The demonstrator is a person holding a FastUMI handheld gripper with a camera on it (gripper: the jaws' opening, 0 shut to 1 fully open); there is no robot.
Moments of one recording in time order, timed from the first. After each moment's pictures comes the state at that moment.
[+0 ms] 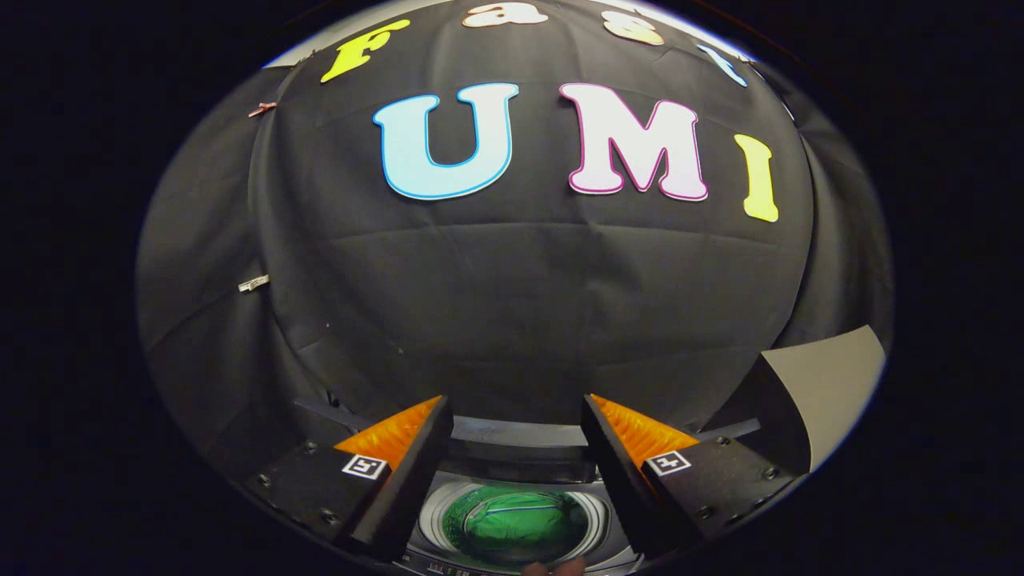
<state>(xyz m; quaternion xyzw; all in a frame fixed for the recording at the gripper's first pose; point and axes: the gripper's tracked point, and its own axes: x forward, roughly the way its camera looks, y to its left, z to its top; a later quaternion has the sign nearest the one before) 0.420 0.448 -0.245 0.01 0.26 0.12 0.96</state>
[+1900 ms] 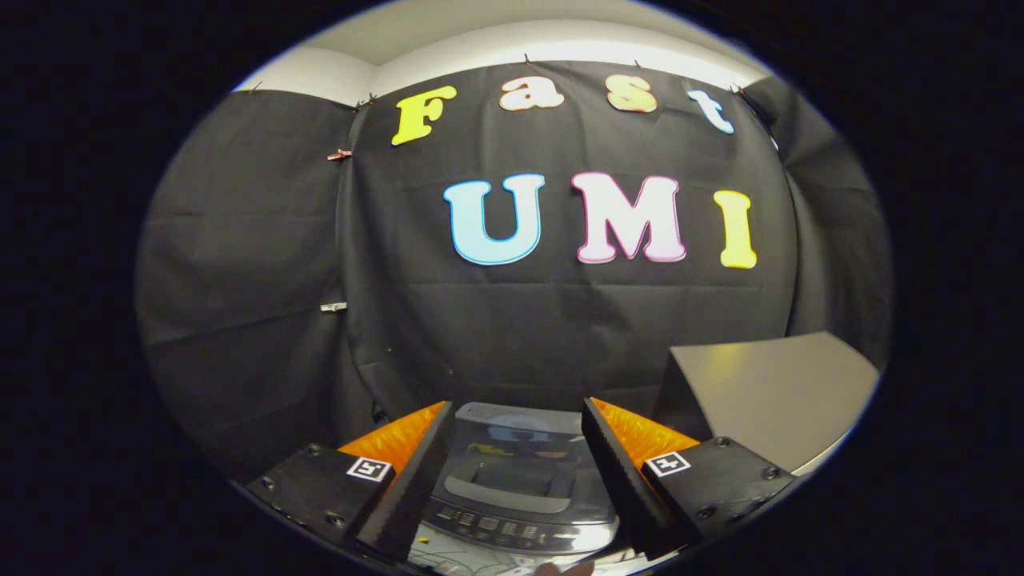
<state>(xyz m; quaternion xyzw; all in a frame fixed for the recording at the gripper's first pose) 0.329 0.396 -0.113 -0.01 0.11 0.17 0.98</state>
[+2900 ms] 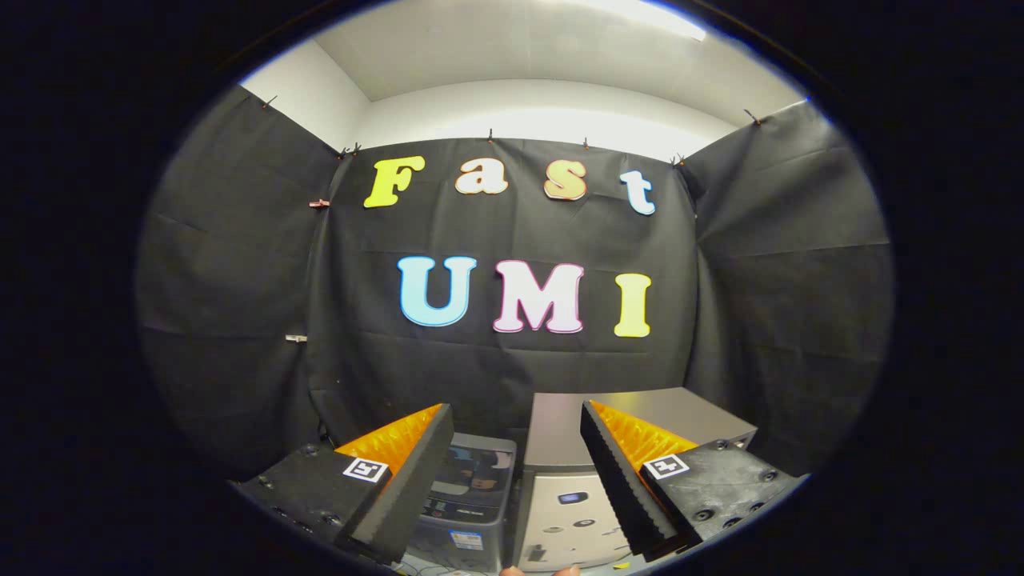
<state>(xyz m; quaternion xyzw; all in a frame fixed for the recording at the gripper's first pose) 0.170 0.229 -0.010 -0.01 -0.01 0.08 1.00</state>
